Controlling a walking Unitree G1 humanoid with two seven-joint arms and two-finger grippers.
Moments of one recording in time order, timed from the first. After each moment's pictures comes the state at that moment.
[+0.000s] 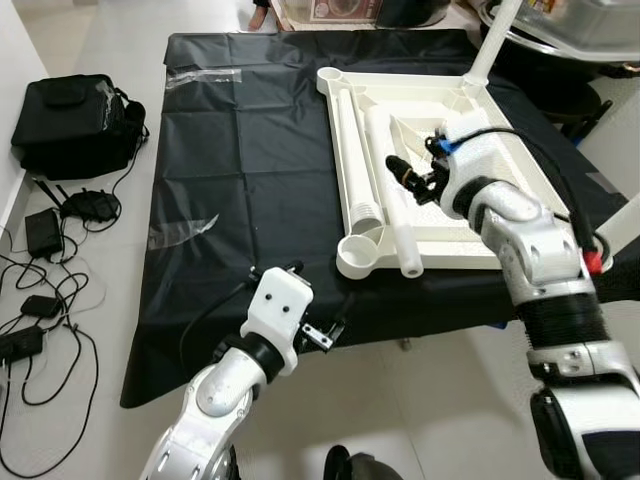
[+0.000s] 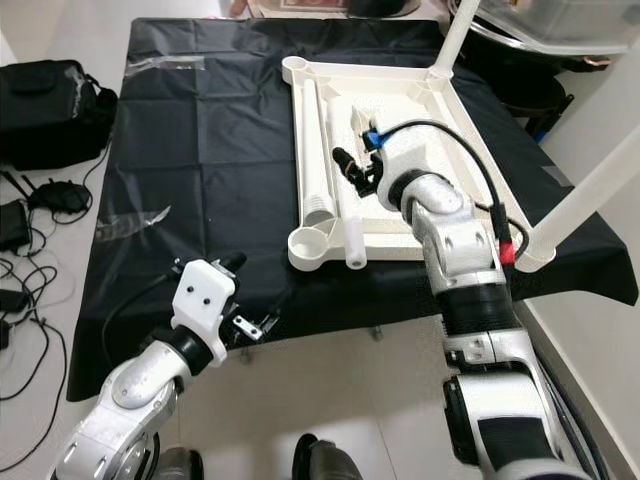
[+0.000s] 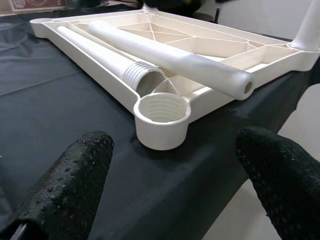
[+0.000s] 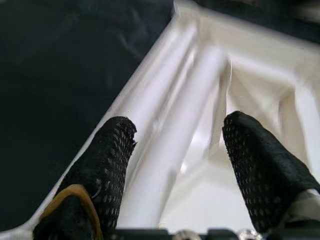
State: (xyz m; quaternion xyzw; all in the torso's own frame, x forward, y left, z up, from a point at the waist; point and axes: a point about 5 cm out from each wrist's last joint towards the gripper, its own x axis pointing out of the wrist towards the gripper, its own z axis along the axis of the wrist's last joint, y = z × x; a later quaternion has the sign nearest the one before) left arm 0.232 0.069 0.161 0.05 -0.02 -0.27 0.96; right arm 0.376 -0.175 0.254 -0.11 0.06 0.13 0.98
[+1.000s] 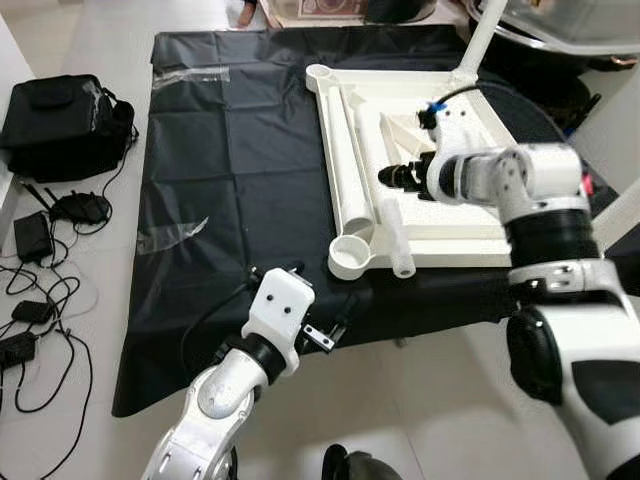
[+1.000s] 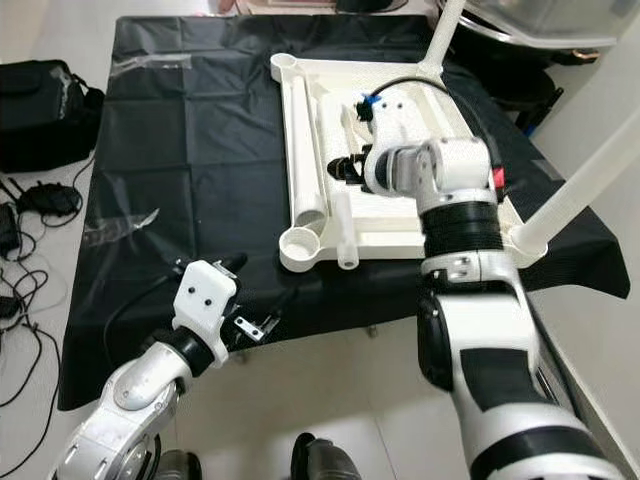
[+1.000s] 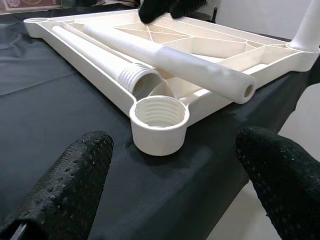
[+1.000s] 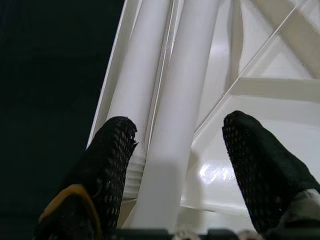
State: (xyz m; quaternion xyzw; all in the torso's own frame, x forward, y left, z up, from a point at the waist) left arm 0.232 0.069 0.162 0.05 -0.02 -0.27 0.96; right arm 0.393 -0.163 0.275 0.01 0.26 0.11 0.96
